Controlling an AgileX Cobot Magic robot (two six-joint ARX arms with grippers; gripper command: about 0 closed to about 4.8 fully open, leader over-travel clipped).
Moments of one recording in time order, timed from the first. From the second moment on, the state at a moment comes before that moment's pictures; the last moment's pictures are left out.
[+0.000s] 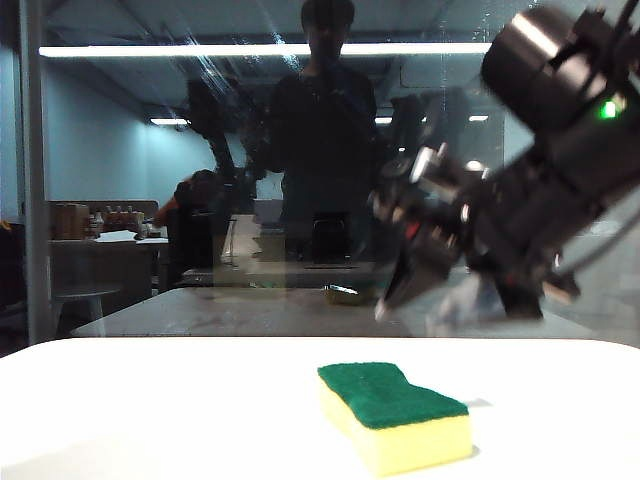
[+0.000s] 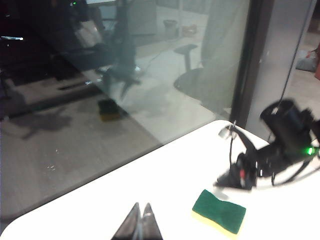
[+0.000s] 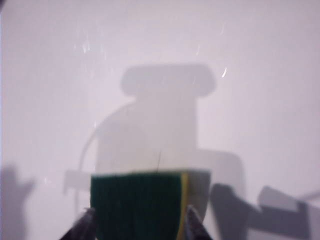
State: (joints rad) left arm 0.02 0.30 0.93 -0.77 0.66 0.16; right arm 0.56 1.49 0.59 0.25 -0.15 0.42
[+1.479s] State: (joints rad) left arm 0.02 0.16 0.66 -0.59 0.43 0.09; right arm -0.09 0.74 0.59 -0.13 -0.15 0.04
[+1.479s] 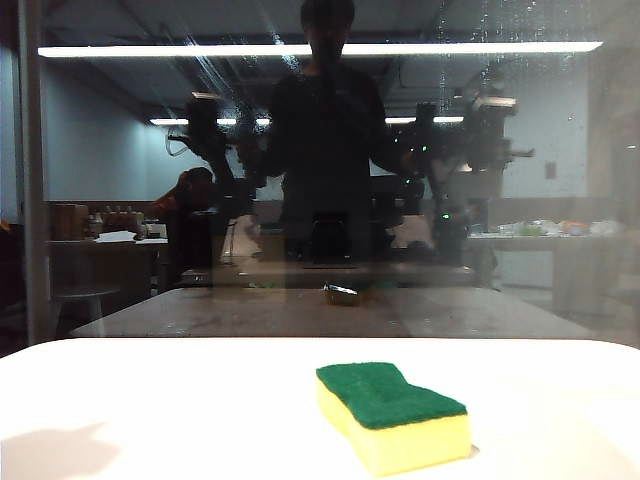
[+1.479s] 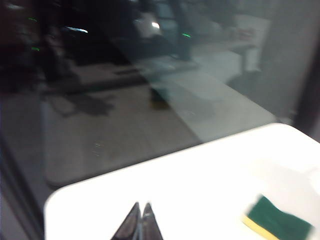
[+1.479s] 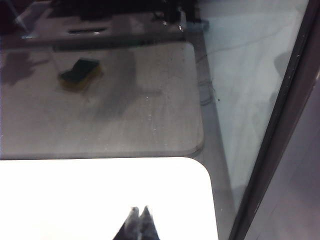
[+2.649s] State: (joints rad) left arm 0.02 0.07 0.23 -0.08 0.19 -0.11; right arm -0.09 0.17 0.25 -0.12 -0.11 0.05
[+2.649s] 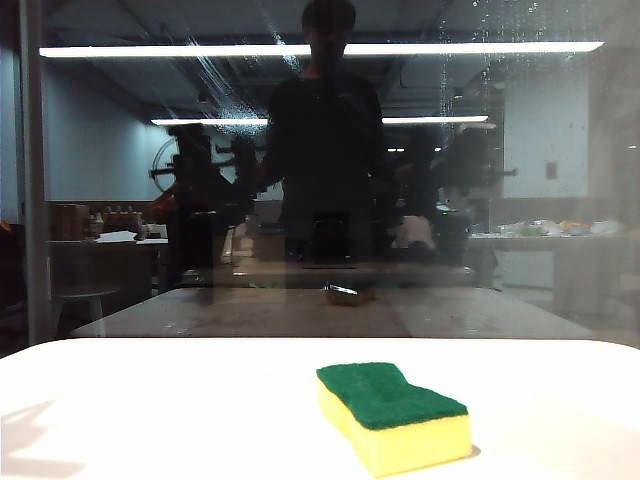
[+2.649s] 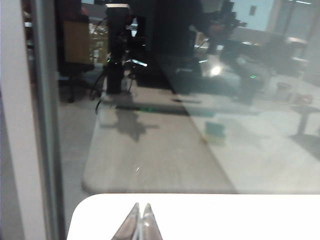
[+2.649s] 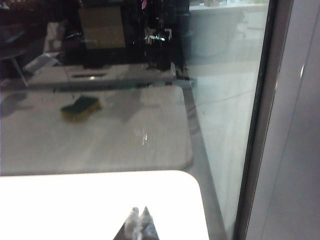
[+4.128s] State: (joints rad) left arm 0.02 0.06 0.01 0.06 0.09 -0.11; right arm -0.09 0.00 0.03 -0.20 -0.11 0.05
